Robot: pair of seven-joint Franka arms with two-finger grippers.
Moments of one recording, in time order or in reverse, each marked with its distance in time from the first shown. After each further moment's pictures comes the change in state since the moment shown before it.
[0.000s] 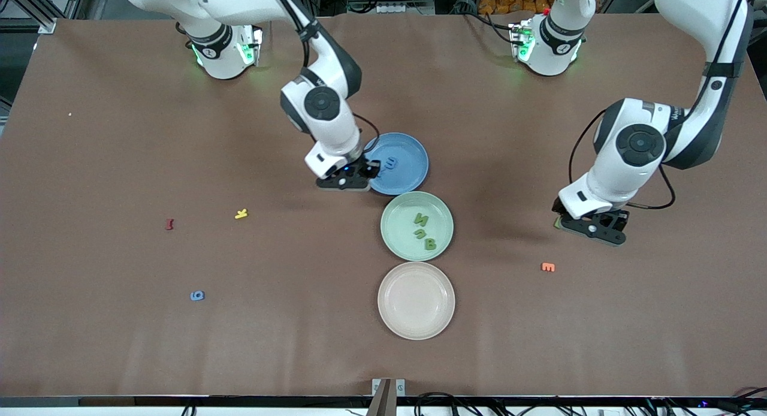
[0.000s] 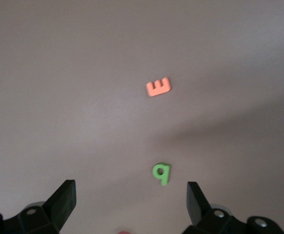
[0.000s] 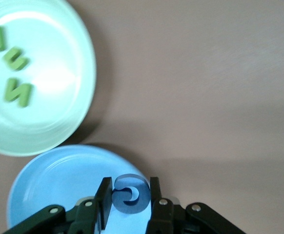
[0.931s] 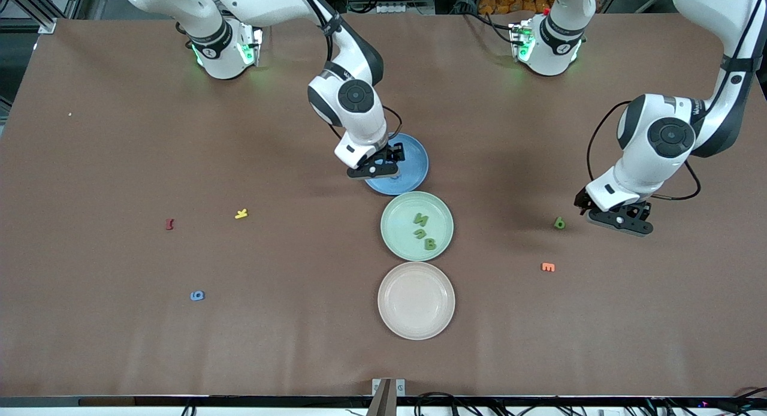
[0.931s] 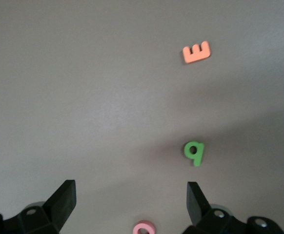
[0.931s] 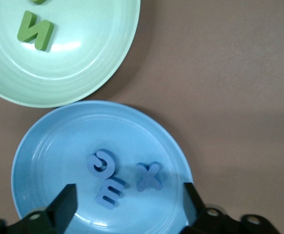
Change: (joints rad) left arm 0.134 -0.041 -0.006 -0.137 0.000 0.130 0.057; right arm 0.063 0.069 0.023 0.073 -0.002 -0.061 -0.041
